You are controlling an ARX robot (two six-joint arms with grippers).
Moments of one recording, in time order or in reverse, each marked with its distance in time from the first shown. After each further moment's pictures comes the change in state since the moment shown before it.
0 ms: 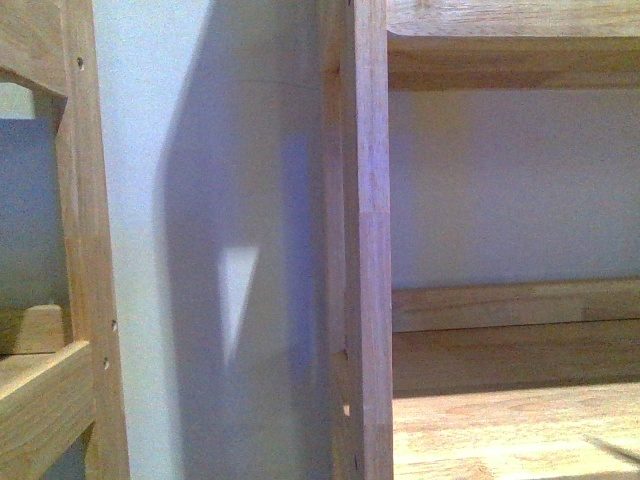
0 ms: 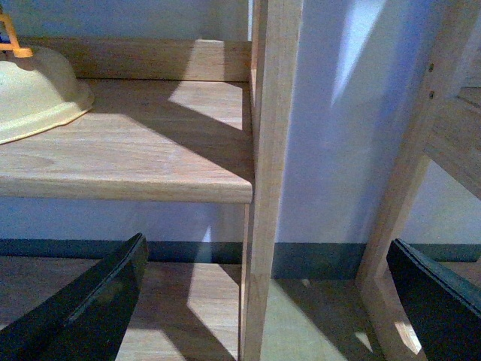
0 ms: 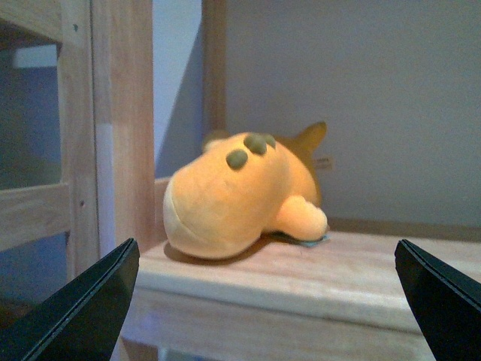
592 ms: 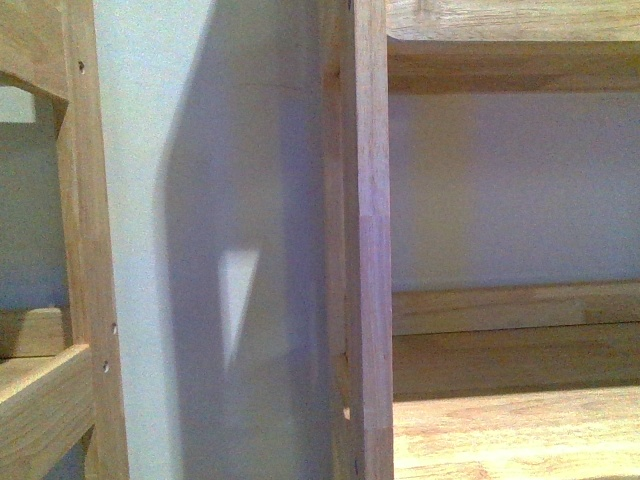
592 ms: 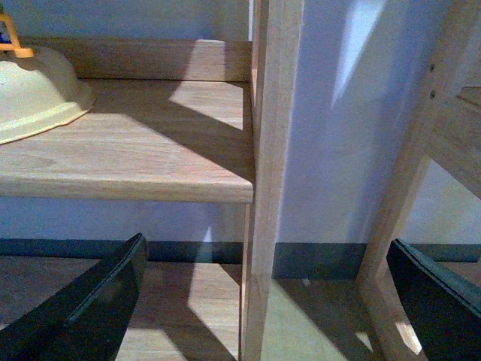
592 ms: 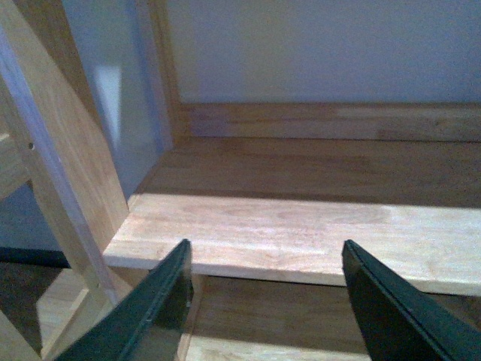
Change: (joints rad) left arm 0.000 0.000 0.000 0.000 0.000 0.000; right arm 0.196 -0.288 -0.549 -0.256 0.287 -0.182
